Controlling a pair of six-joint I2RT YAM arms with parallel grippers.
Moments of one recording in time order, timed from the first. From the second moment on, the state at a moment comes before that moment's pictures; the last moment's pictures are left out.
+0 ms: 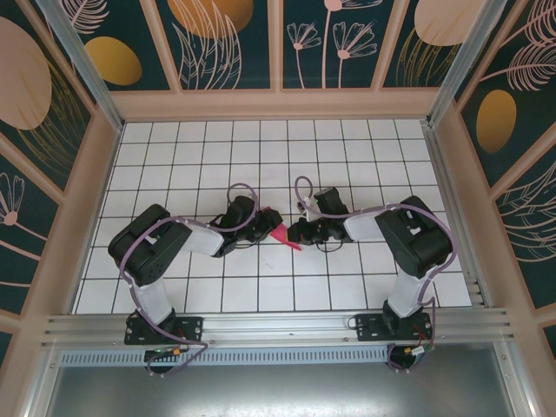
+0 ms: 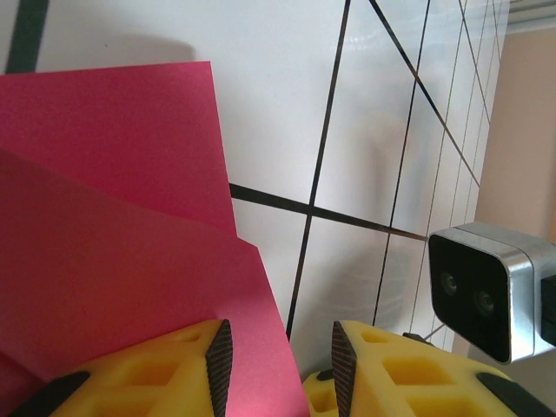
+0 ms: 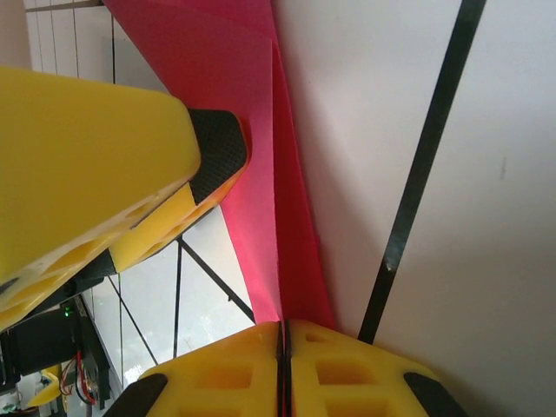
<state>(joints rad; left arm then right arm) -0.68 1.81 0.66 0.53 0.24 -1.25 0.56 1.78 0.71 0.15 -0.70 0.60</state>
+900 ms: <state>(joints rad) -0.68 1.79 0.65 0.52 0.22 -1.25 0.56 1.74 0.74 0.13 -0.67 0.59</state>
